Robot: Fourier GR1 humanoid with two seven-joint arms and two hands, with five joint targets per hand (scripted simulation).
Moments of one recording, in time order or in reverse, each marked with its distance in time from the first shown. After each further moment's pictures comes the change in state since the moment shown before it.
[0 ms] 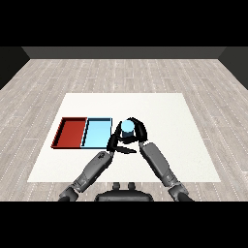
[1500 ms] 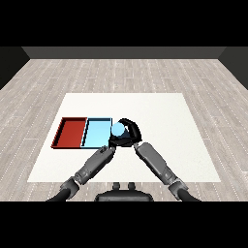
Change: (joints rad) left arm -0.137 0.019 -0.053 0.121 0.112 0.098 0.004; right arm -0.063 -0.014 0.138 -0.008 -0.046 -0.097 0.017
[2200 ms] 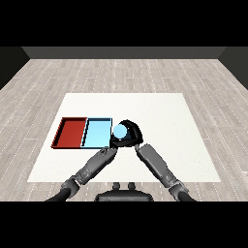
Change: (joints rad) left arm -0.010 -0.003 -0.049 -0.008 -0.026 0.188 0.059; right arm 0.044 0.004 -0.012 -0.024 -0.018 0.026 -0.030
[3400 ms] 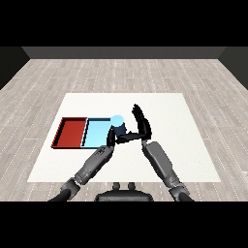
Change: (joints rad) left arm 0.024 -0.009 0.124 0.017 -0.066 -0.054 -0.005; right arm 0.025 -0.004 -0.164 -0.086 0.012 0.033 0.082
